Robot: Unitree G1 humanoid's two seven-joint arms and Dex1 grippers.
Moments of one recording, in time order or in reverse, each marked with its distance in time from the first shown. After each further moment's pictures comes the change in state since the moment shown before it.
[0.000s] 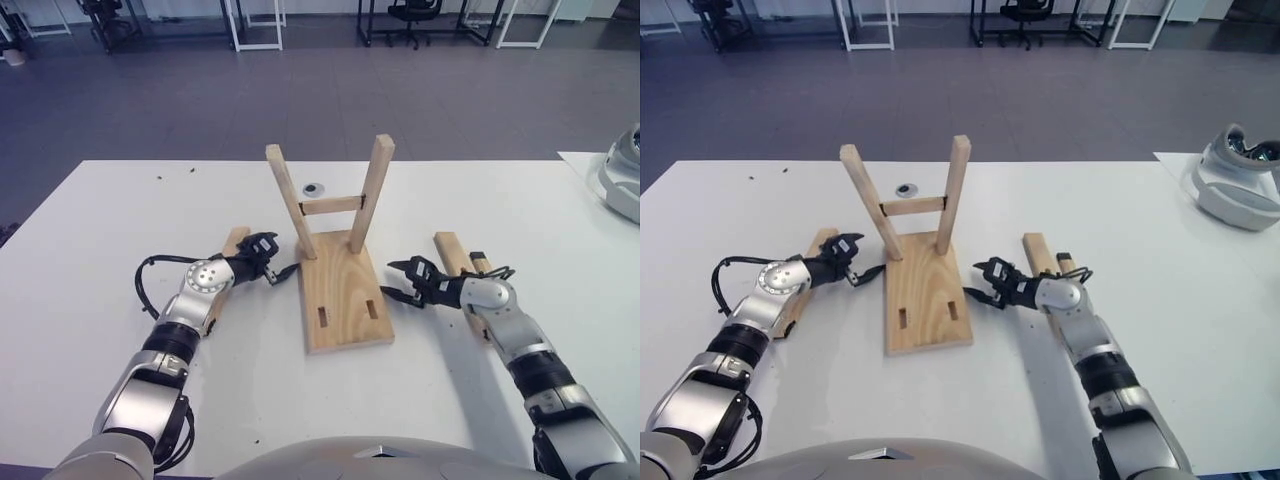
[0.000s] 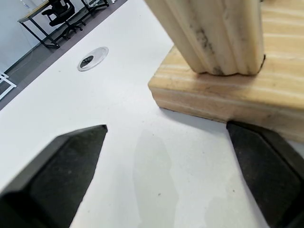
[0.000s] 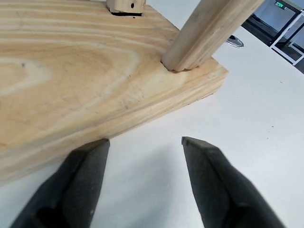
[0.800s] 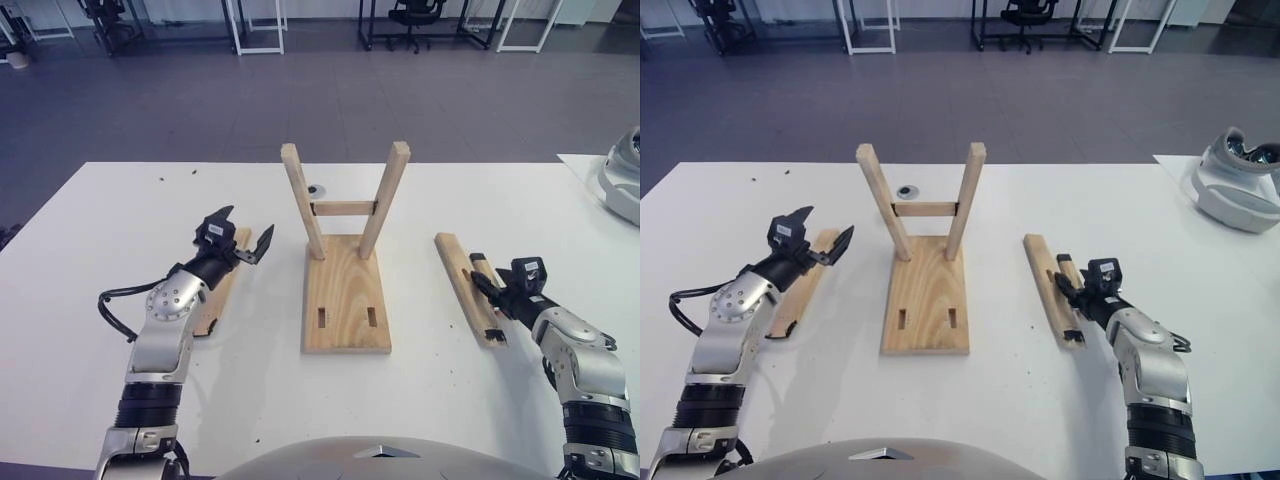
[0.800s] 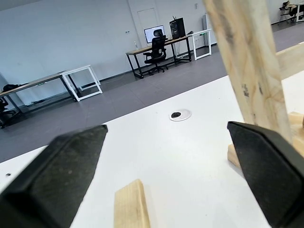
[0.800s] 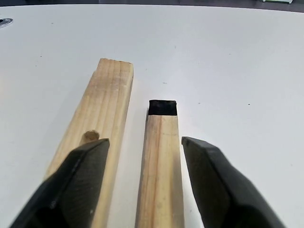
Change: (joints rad) left arm 0.336 -0.059 0.278 -0.738 -0.187 0.313 0.269; right arm 0.232 0.018 -0.490 -0.258 0.282 0.537 -0.409
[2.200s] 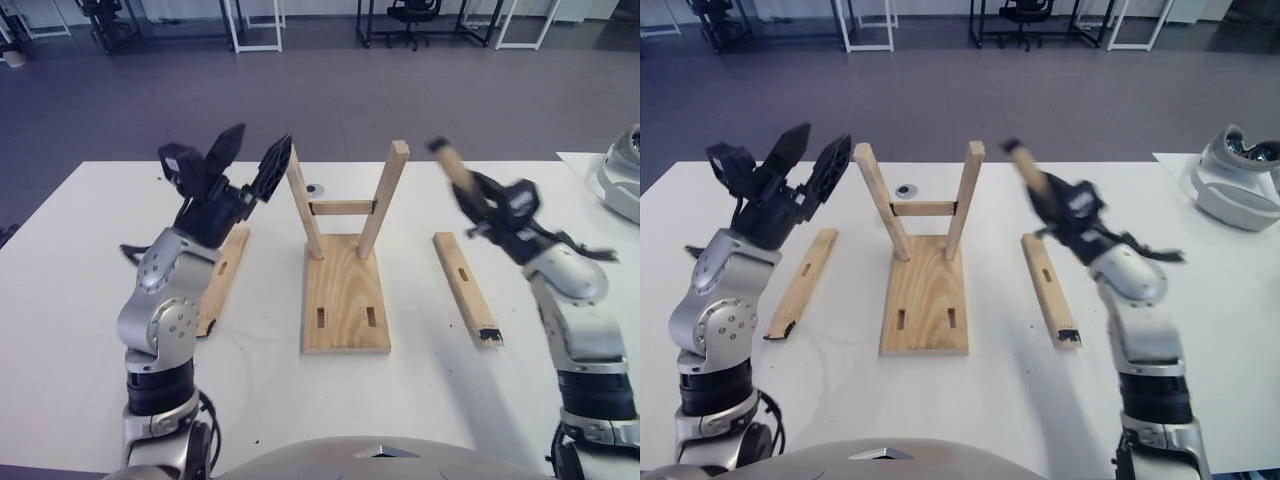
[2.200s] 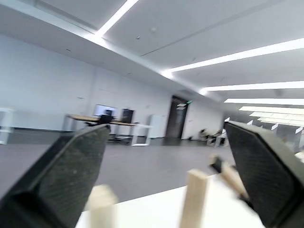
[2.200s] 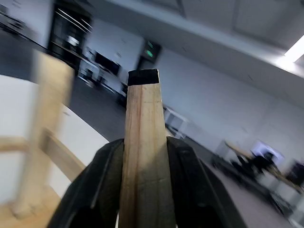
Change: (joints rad) left arm -0.220 -0.192 0.083 -0.393 -0.673 0.320 0.085; right arm -0.241 -0.015 0.336 -0.441 -0.086 -0.388 0.092
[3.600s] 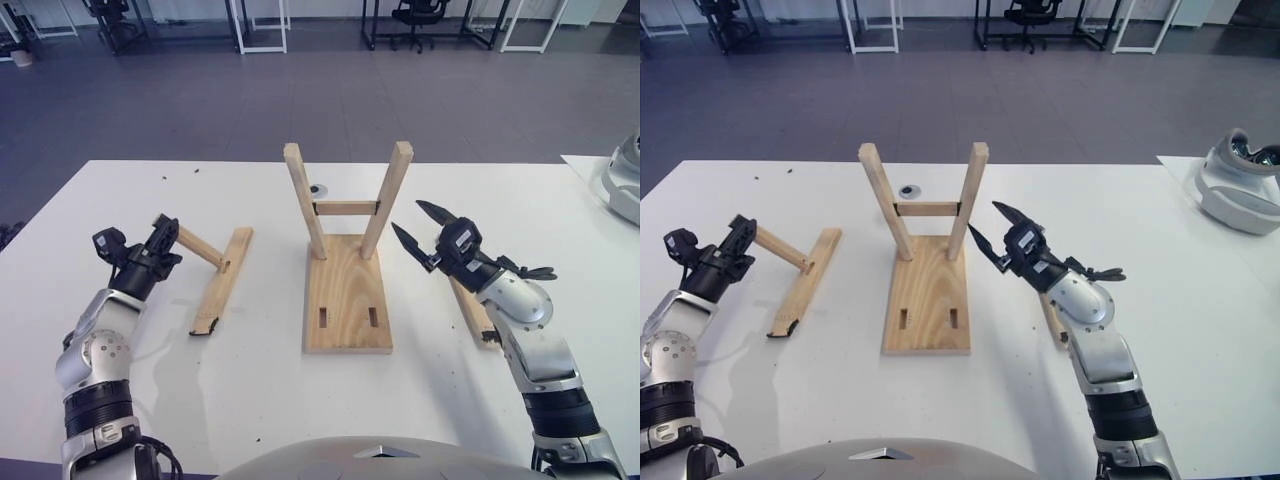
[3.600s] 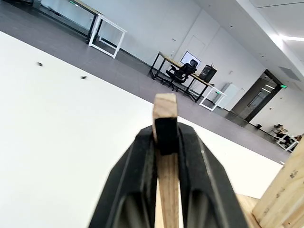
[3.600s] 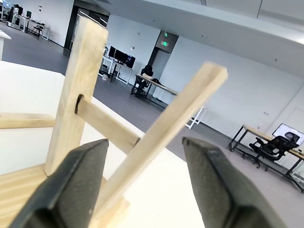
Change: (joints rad) left arm 0.178 0.233 0.306 0.670 0.018 -0.072 -0.183; right arm 0.169 0.045 -0.006 0.227 -0.037 -0.168 -0.010
